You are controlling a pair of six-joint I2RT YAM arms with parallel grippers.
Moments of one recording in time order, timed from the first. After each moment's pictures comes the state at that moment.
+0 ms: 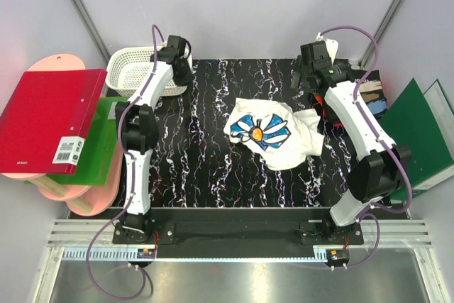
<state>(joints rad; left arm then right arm) -0.19 2.34 2.21 -0.87 -0.07 -0.53 0.29 1.65 1.69 -0.83 0.48 0.40</state>
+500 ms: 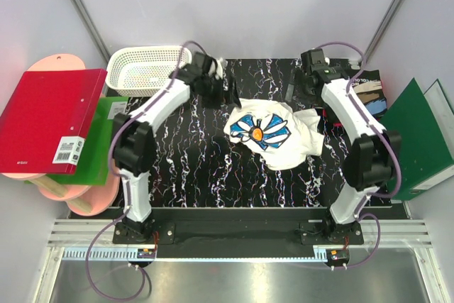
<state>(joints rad) -0.42 1.95 1.79 -0.68 0.40 -0.41 0.23 1.72 1.61 -0.85 0.22 0.42</state>
